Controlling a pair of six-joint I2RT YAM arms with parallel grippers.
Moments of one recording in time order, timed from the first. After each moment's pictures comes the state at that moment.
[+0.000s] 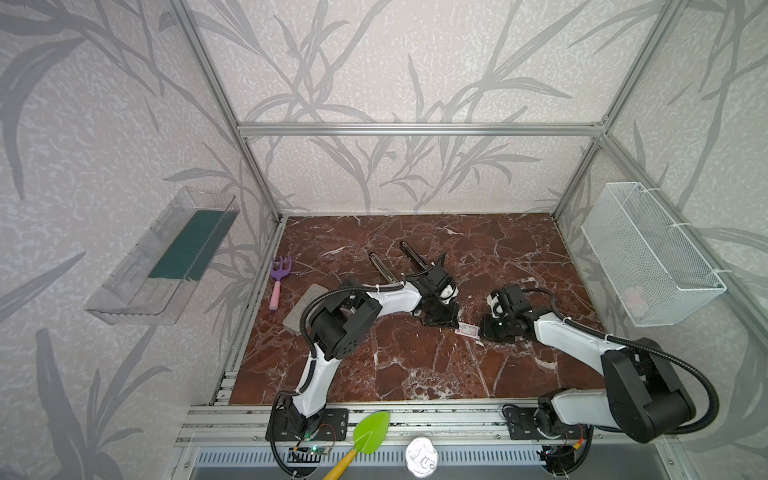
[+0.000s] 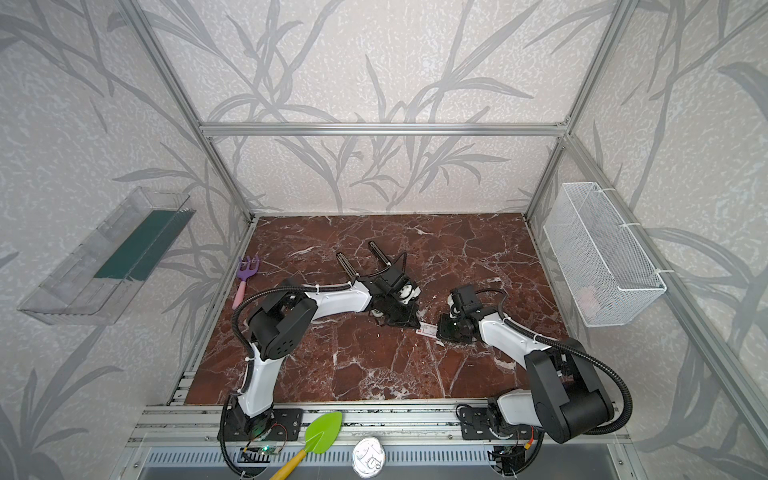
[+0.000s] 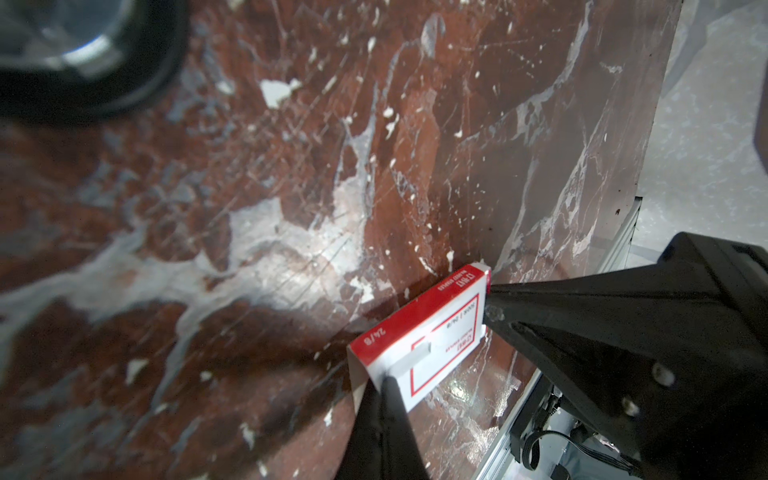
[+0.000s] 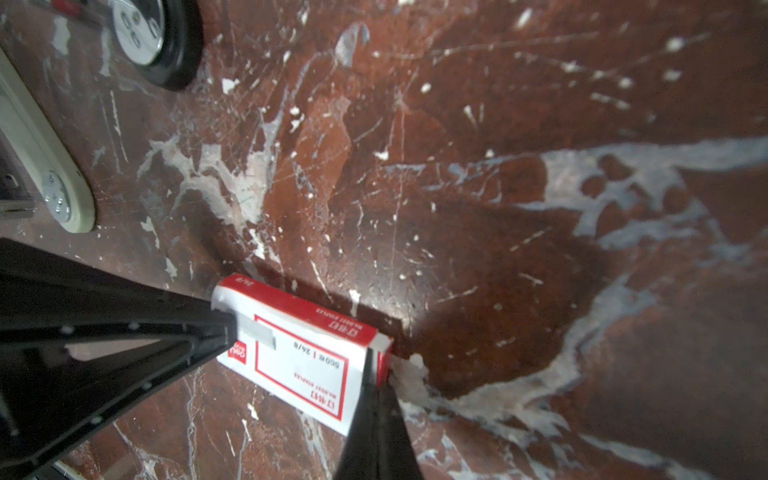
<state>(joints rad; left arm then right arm) -0.80 2.10 1.37 -0.35 0.56 -0.63 0.33 1.35 0.57 -0.40 -0.26 0.53</state>
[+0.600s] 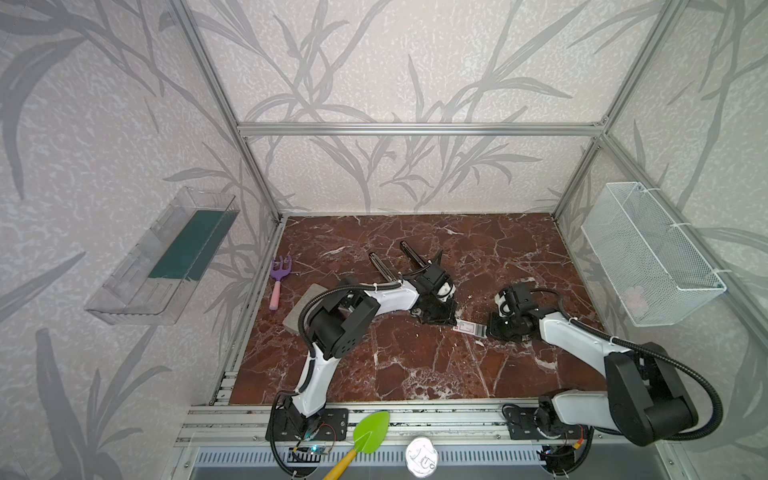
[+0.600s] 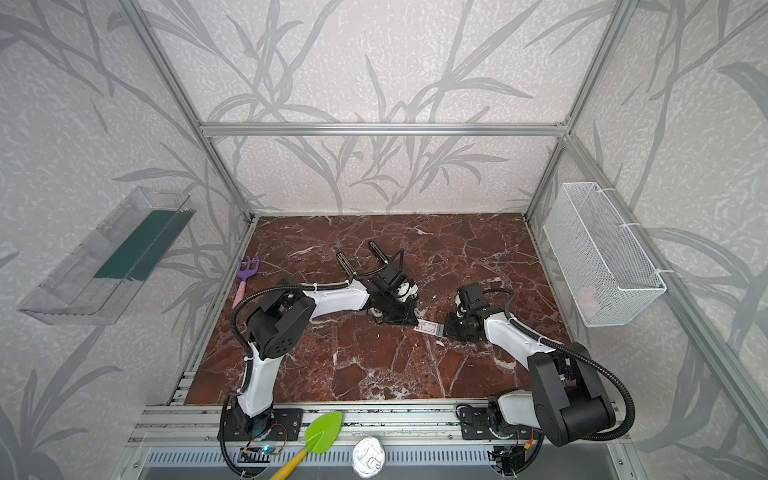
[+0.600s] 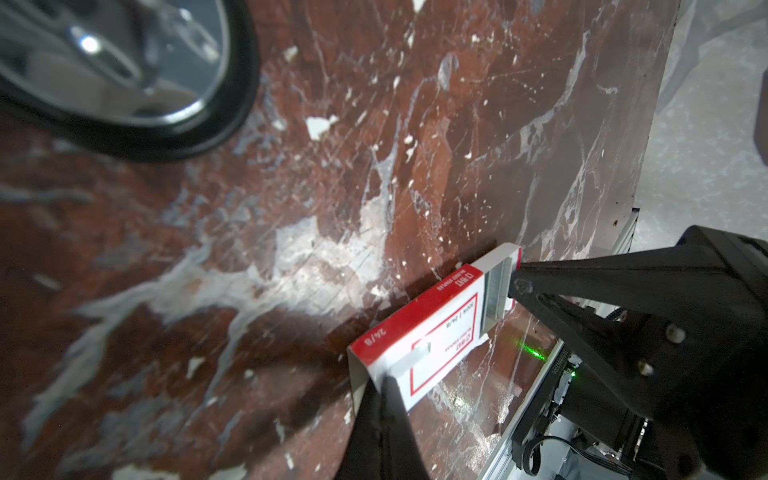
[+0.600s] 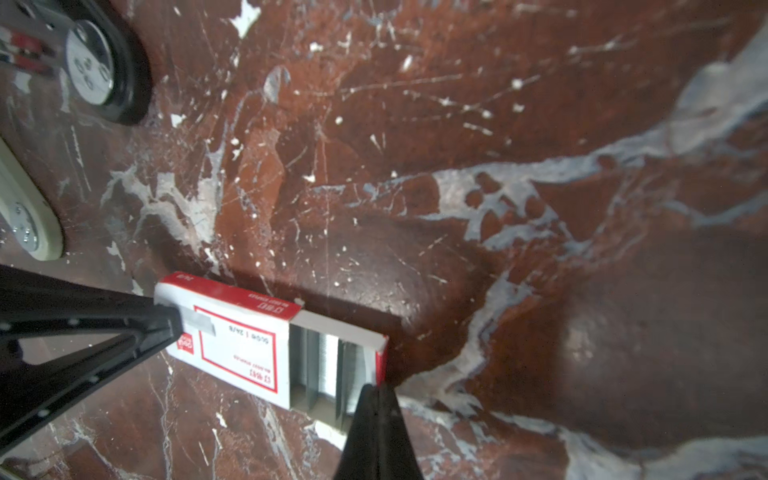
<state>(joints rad) -0.78 2.10 1.36 -0.34 0.56 -0.63 0.26 1.33 0.58 -0.44 -0.24 0.50</state>
